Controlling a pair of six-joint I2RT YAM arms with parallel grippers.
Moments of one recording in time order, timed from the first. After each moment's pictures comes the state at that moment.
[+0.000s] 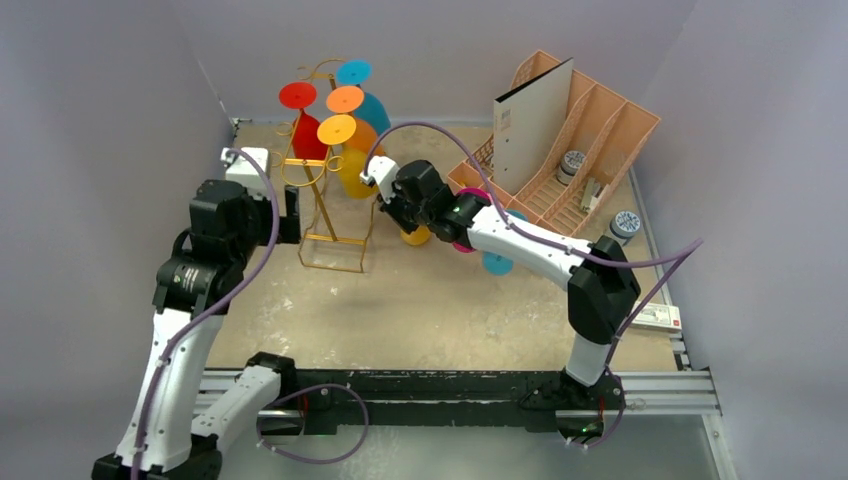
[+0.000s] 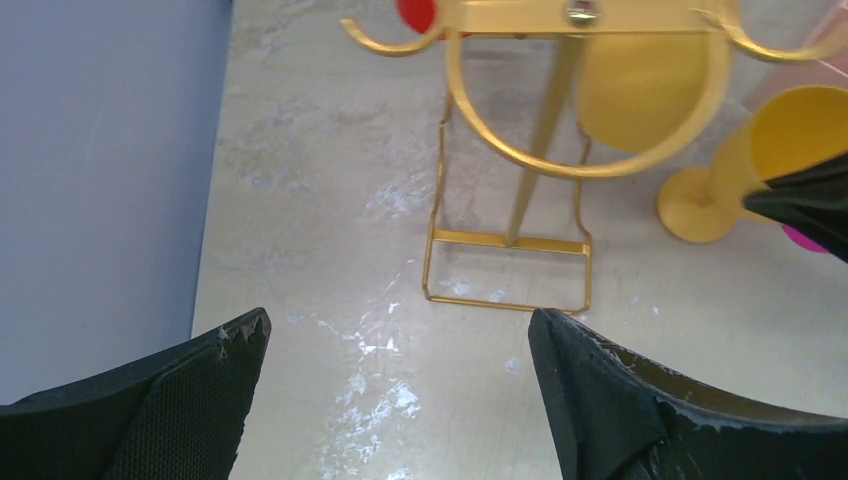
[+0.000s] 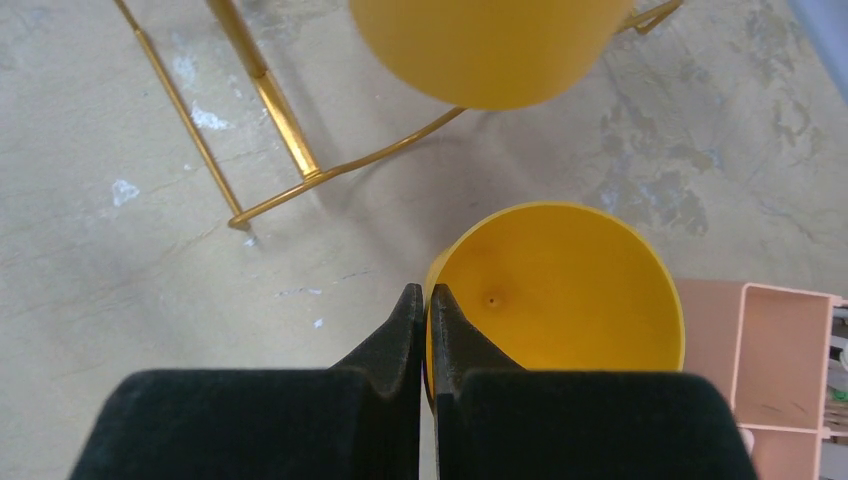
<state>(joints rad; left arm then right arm) -0.28 0.83 1.22 -0.85 -0.28 -0.02 0.87 1.78 1.48 -0.31 0.04 -0.19</state>
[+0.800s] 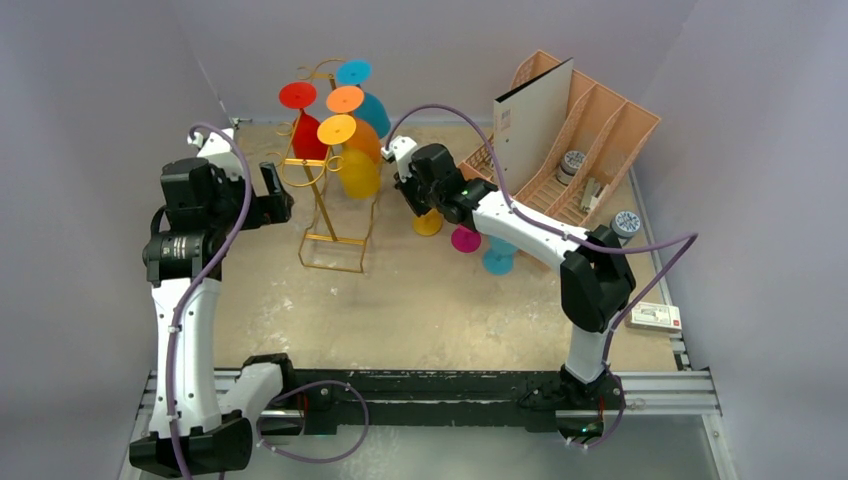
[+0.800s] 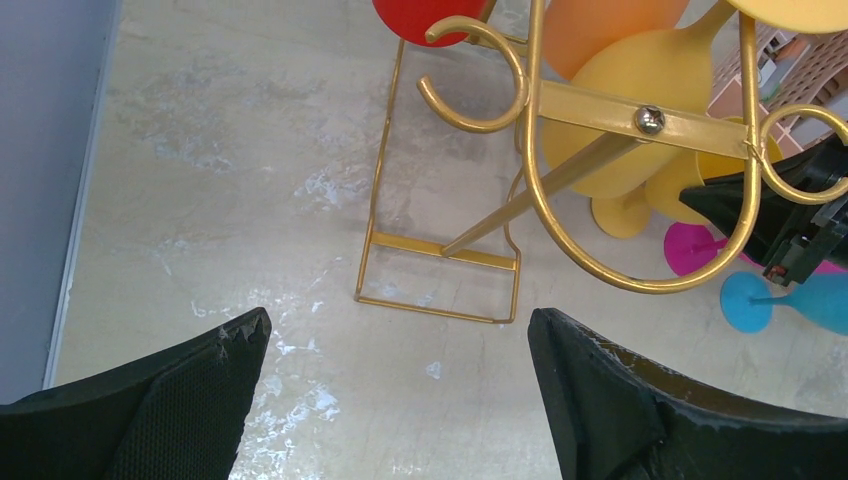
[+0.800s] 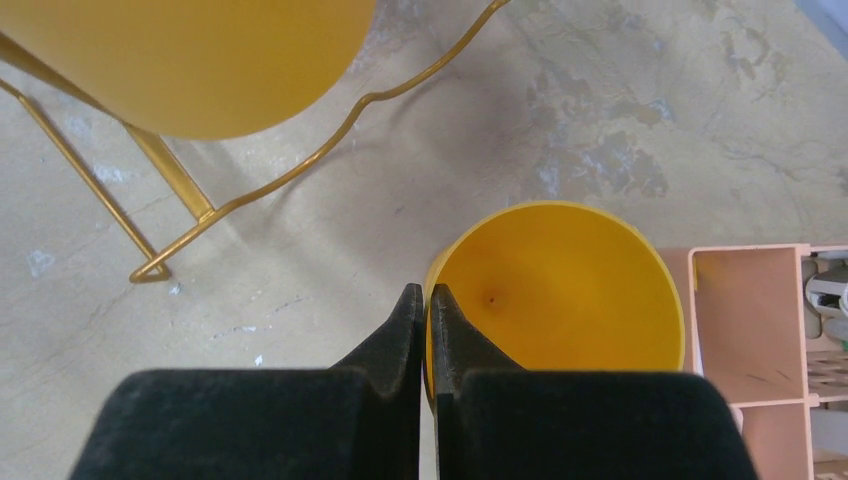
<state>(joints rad) 0.12 0.97 1.29 -0.86 0.18 -0.14 0.75 1.85 1.53 -0.31 0.03 -0.11</state>
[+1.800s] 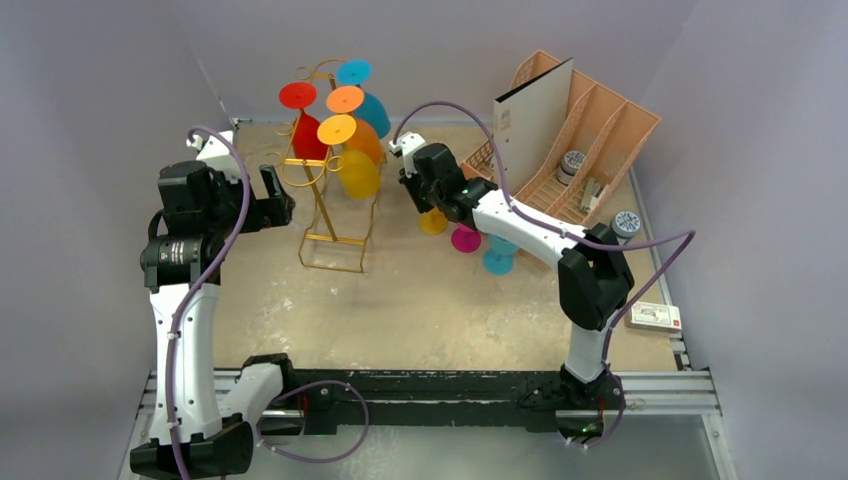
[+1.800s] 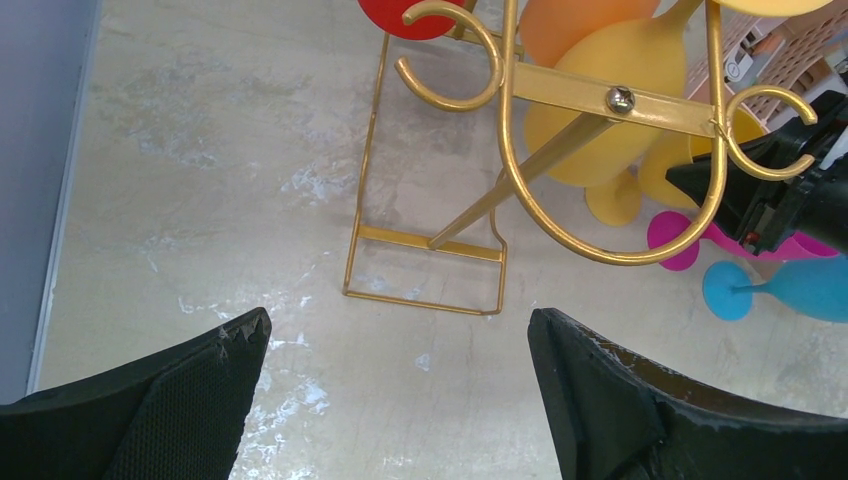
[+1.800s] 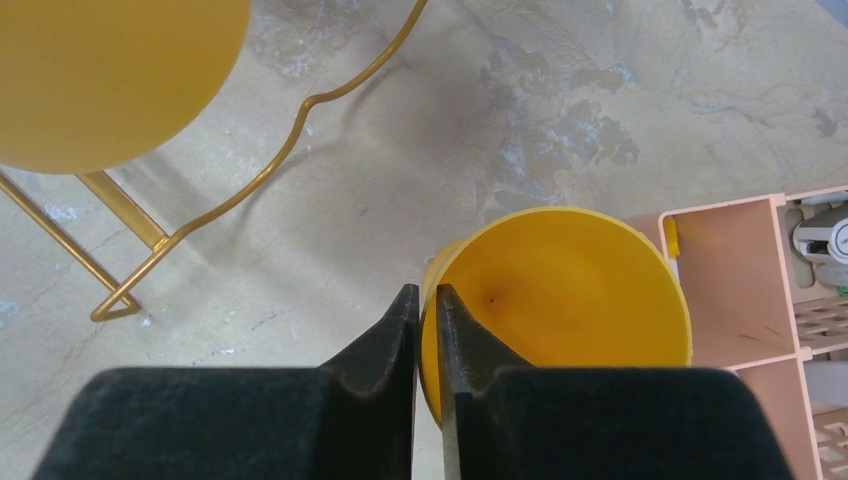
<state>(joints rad) 0.12 0.95 1.30 -0.88 0.21 -0.14 0.73 1.86 1.52 -0.29 0.12 -0.02</state>
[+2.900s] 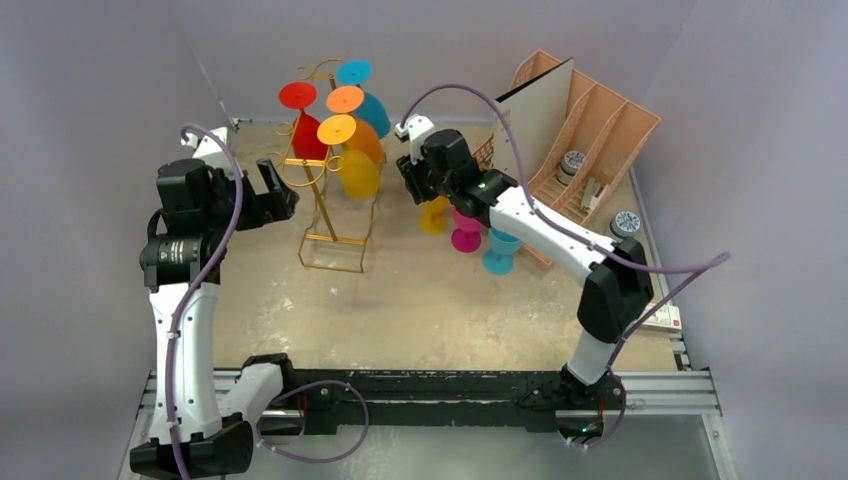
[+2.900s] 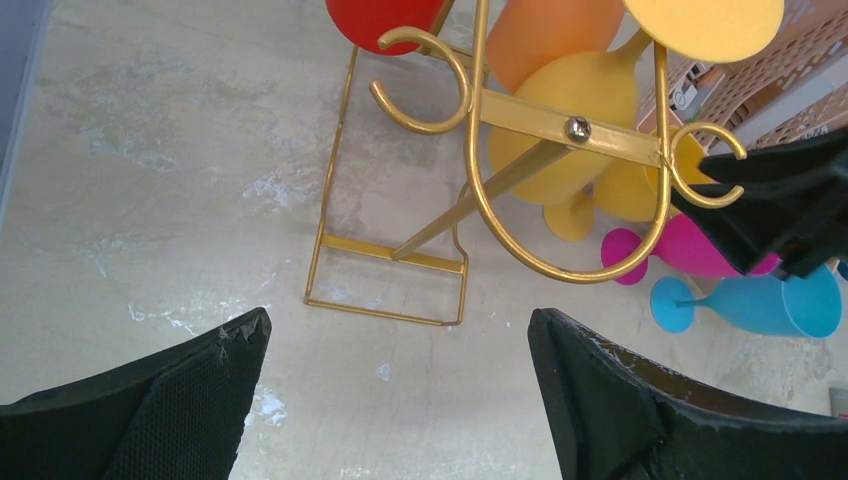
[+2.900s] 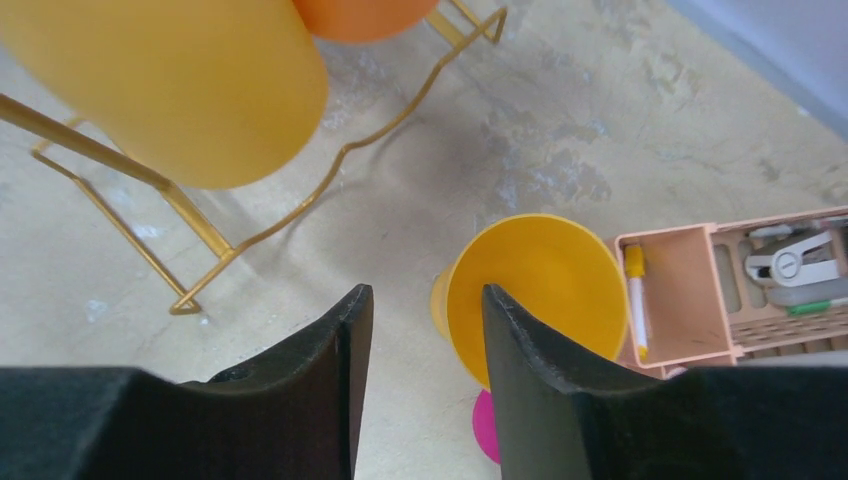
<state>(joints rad) 0.12 0.95 1.30 -0.85 0.25 -0.23 0.73 1.78 1.57 -0.34 0.09 -0.02</state>
